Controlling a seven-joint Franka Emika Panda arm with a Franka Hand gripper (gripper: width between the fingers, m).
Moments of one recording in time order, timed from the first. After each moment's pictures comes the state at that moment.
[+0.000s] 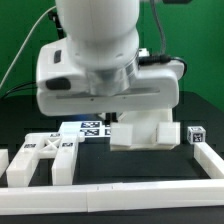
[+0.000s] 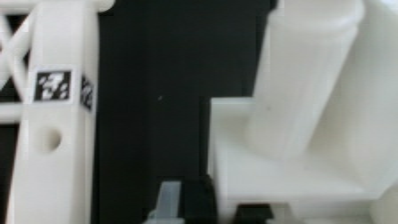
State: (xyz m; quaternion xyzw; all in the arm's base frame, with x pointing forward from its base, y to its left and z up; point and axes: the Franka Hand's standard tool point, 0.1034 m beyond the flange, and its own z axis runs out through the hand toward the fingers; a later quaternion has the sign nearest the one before) arm 0.593 -0.029 0.087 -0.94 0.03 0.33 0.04
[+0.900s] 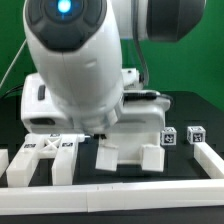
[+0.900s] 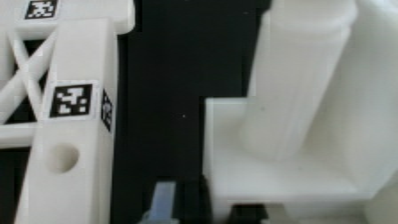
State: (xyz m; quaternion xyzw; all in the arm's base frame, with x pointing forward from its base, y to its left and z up) arm 0.570 -0.038 0.056 -0.91 0.06 0.41 0.04
